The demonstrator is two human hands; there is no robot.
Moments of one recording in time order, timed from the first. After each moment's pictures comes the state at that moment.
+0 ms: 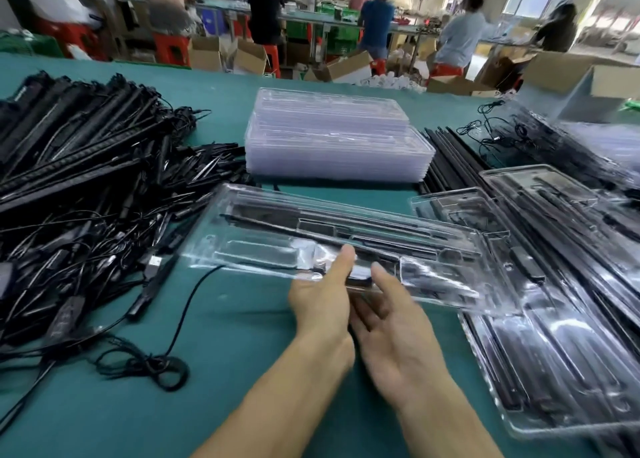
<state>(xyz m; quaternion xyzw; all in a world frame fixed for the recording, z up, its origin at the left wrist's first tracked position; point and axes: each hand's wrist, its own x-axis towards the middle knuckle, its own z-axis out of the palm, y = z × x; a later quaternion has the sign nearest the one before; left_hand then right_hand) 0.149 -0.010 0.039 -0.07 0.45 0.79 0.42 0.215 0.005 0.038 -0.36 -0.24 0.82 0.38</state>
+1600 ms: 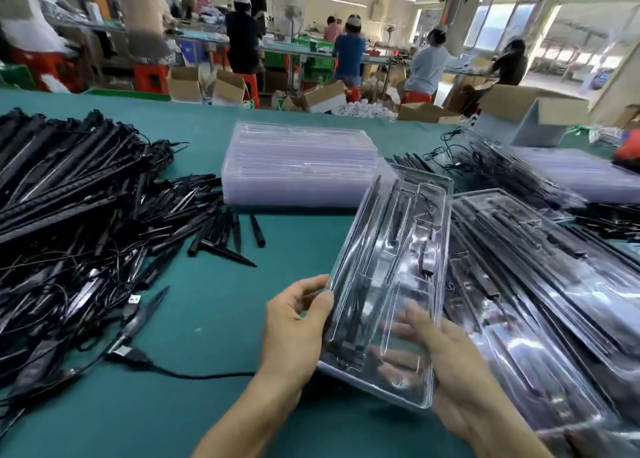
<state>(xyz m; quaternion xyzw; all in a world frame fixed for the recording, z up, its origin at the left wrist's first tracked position) 0.138 -0.034 0.039 0.25 0.60 0.69 0.32 0.296 0.034 0.056 -0.43 -0.45 0.72 0.32</state>
